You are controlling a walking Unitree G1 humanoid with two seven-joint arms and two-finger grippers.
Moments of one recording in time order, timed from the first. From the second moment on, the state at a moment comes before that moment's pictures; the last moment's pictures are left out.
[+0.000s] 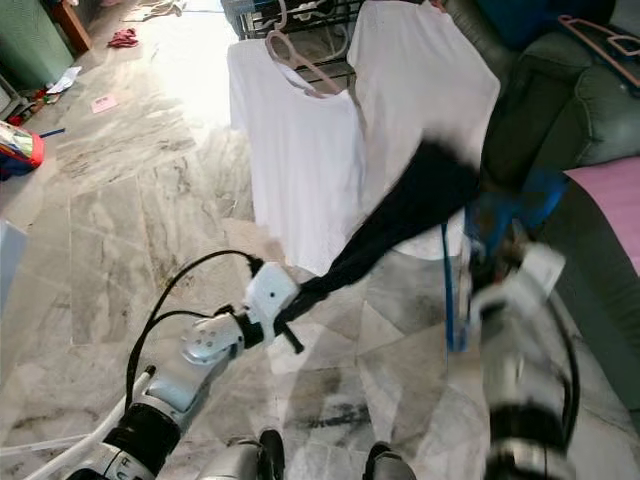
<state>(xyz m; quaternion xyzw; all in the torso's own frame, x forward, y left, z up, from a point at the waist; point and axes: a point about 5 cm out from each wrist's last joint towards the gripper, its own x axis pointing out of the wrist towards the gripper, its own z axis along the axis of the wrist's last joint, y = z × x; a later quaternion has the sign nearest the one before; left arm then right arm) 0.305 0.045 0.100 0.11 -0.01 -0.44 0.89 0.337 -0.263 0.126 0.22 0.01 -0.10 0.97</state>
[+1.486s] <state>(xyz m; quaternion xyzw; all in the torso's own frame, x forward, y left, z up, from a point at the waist) 0.318 0.061 0.084 0.16 0.01 -0.36 0.92 0.303 -0.220 0.050 0.19 0.22 -0.08 0.95</state>
